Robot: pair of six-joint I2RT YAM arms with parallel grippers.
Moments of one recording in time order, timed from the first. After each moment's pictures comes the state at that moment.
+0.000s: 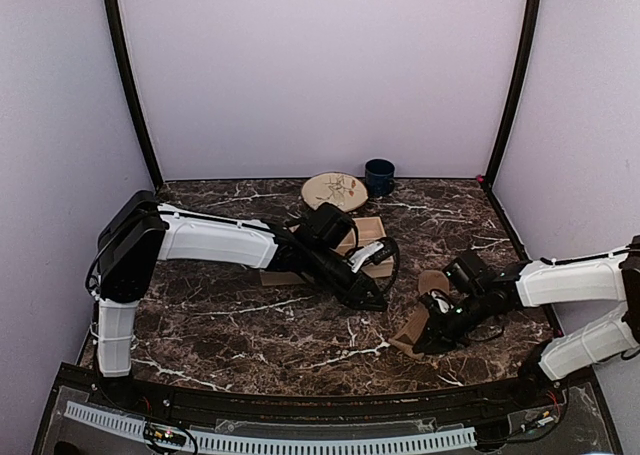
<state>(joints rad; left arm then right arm) -0.99 2.08 1.50 -0.22 0.67 -0.19 0.65 1.28 0.47 -0.42 -0.57 0.73</state>
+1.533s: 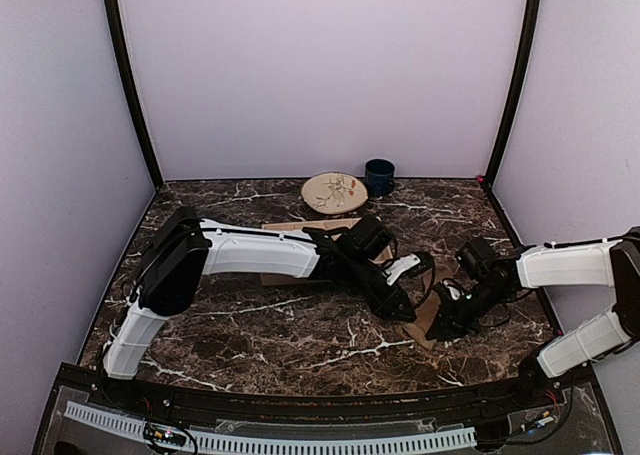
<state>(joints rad) -1.08 2.32 1.84 -0.34 0.61 -0.09 0.45 1.34 0.55 -0.57 -0.57 0.55</state>
